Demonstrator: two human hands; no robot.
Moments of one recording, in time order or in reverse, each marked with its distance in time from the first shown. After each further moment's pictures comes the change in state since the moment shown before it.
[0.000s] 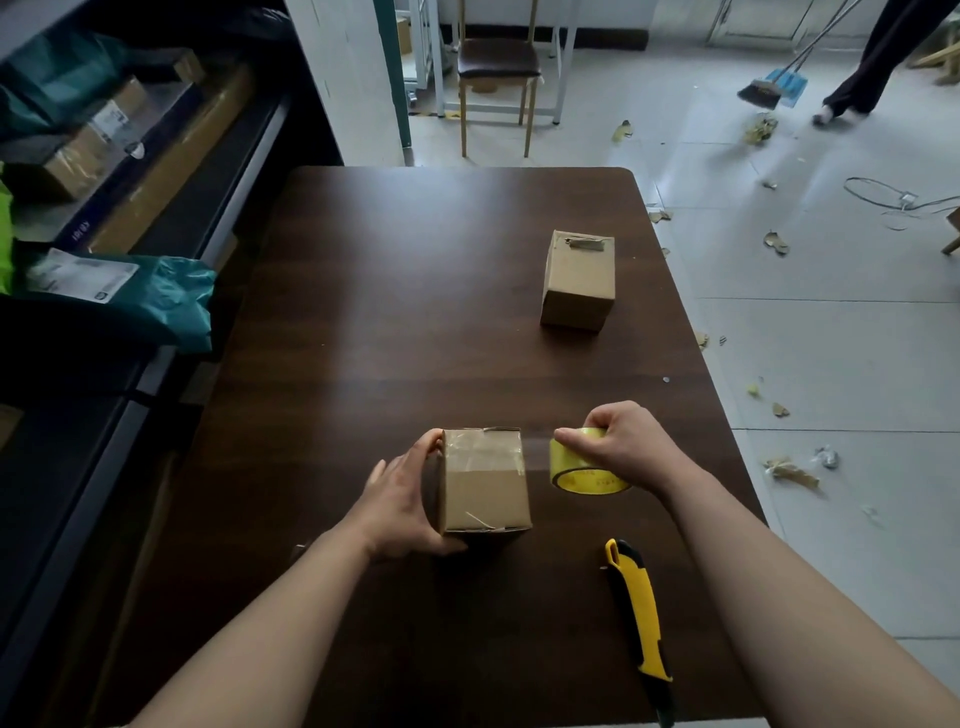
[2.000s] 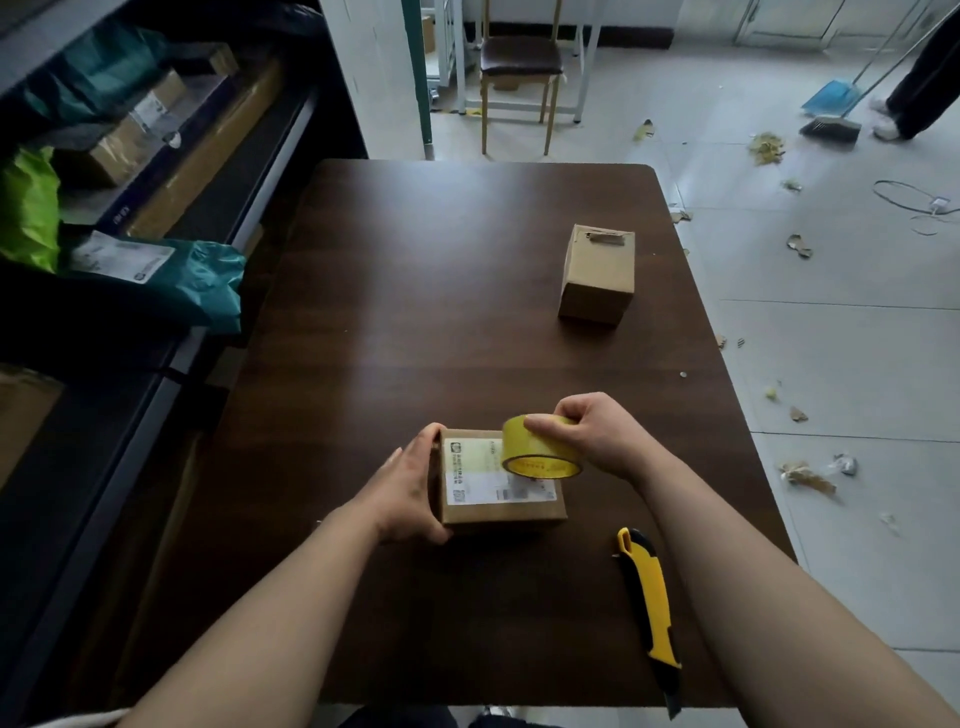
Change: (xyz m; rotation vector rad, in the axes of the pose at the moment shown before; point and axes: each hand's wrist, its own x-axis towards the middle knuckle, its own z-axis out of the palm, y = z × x) left_hand -0.005 -0.018 0.002 -0.053 -0.052 -0.085; right_hand -0.007 -0.042 0.025 0.198 -0.139 -0.003
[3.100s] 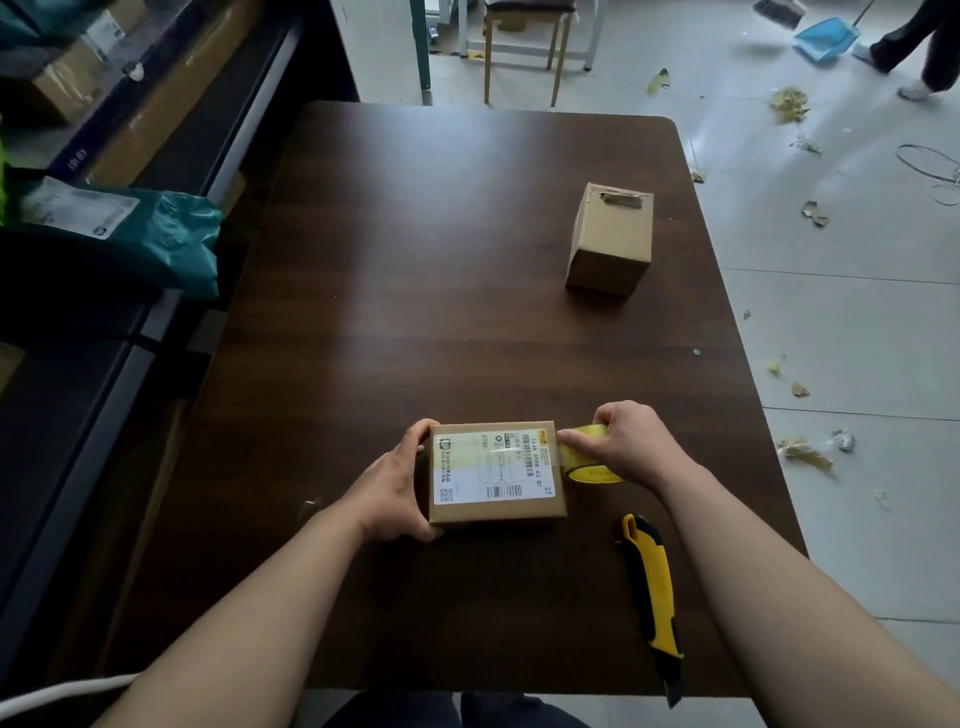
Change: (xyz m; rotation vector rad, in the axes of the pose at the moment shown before) left_hand 0.009 -0.027 0.017 -0.099 -0.074 -0.029; right_hand 0.016 0.052 0.004 -0.379 0.045 0.136
